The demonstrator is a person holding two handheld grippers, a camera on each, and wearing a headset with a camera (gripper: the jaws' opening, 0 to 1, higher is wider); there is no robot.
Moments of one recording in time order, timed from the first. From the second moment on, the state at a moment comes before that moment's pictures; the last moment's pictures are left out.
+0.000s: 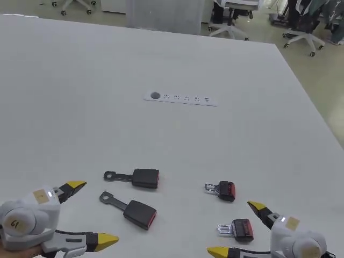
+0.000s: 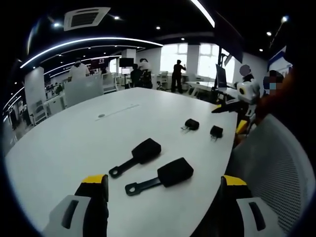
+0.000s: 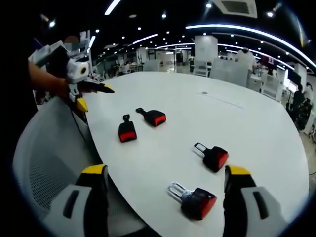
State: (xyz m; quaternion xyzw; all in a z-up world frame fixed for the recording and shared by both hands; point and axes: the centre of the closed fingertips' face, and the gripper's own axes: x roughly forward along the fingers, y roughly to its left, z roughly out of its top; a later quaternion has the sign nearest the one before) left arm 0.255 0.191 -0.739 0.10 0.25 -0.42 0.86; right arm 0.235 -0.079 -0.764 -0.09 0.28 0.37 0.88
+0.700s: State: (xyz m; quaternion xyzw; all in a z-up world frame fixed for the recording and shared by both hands) left arm 0.259 0.169 -0.752 0.16 0.27 -0.47 0.83; right arm 0.232 -0.099 -0.782 -0.13 0.31 0.41 0.85
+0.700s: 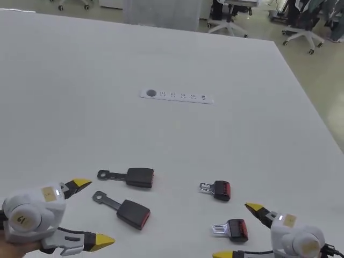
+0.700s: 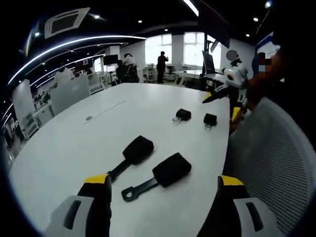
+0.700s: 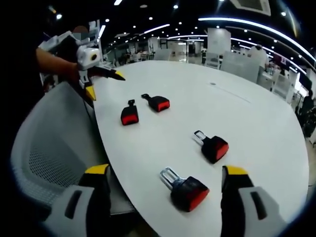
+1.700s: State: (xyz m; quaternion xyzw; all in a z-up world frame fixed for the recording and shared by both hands) left arm 0.283 0.135 -0.784 0.26 0.28 -0.56 0.74; right arm 0.245 -0.118 -0.813 -0.18 0.36 0.50 0.77
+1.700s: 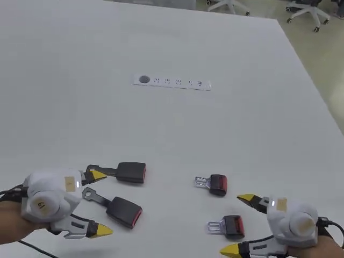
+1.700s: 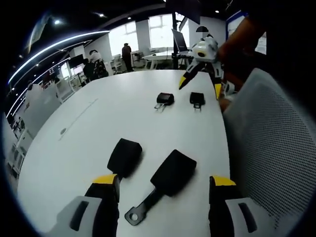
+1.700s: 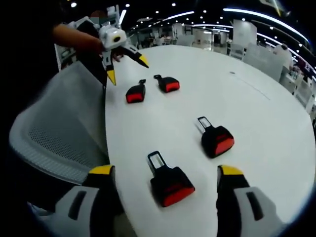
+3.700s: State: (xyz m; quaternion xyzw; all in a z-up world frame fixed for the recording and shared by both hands) left arm 0.280 0.126 -0.842 0.29 0.34 -0.59 0.67; right arm 0.245 -0.122 -0.839 -0.20 0.37 0.56 0.71
